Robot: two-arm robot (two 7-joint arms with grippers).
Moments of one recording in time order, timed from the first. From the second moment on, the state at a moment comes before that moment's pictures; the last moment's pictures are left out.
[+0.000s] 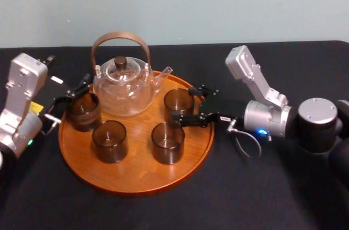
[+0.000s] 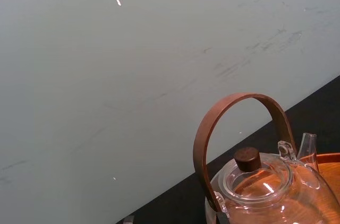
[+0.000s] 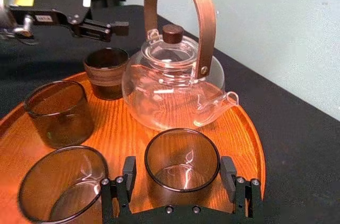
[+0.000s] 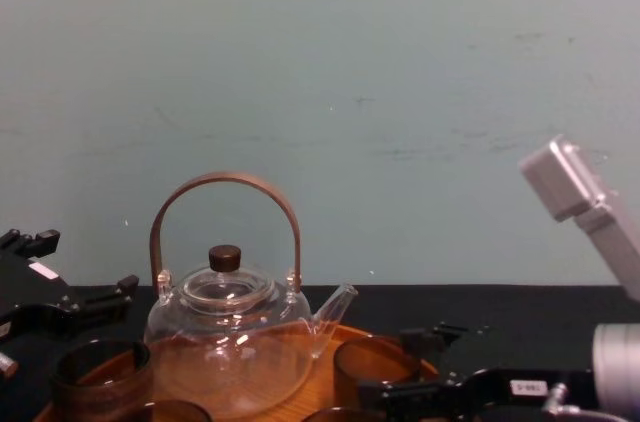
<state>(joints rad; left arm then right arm) -0.20 0.60 0.45 -1.41 -0.25 -0.12 0.03 0.50 0.35 -0.59 -1.06 0.34 0.00 0.70</state>
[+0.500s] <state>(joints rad) -0.20 0.60 0.45 -1.41 -0.25 -0.12 0.03 0.39 0.50 -0.54 -1.27 0.42 0.00 0.73</state>
